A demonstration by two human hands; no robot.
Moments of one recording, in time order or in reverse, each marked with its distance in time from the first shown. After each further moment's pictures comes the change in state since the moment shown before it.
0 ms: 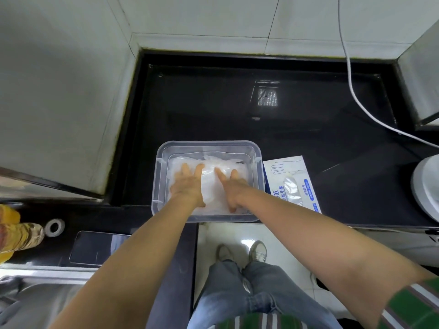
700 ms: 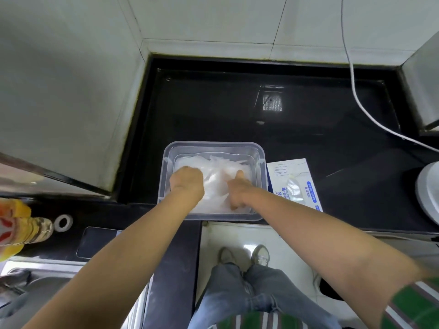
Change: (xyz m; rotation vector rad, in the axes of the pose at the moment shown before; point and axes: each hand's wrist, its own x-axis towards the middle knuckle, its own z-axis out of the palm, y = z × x) left_hand -0.030 0.004 -0.036 0.167 0.129 -0.051; right_hand -0.003 0.000 -0.007 -0.112 -0.008 0.007
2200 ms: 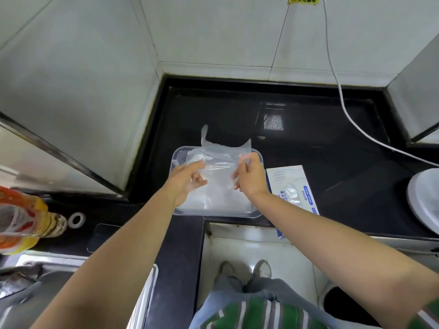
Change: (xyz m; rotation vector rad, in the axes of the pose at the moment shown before) left_hand -0.008 -0.038 0.007 -1.977 -0.180 -0.034; right_hand -0.052 -0.008 -0.012 1.253 0.697 -0.115
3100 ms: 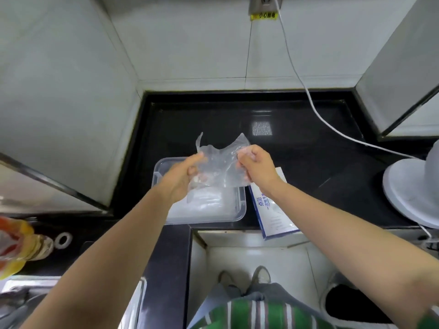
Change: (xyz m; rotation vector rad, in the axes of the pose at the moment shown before) left_hand -0.026 0.028 0.061 0.157 -0.092 -0.002; right_hand 0.009 -0.017 -0.079 0.198 -0.073 -0.069
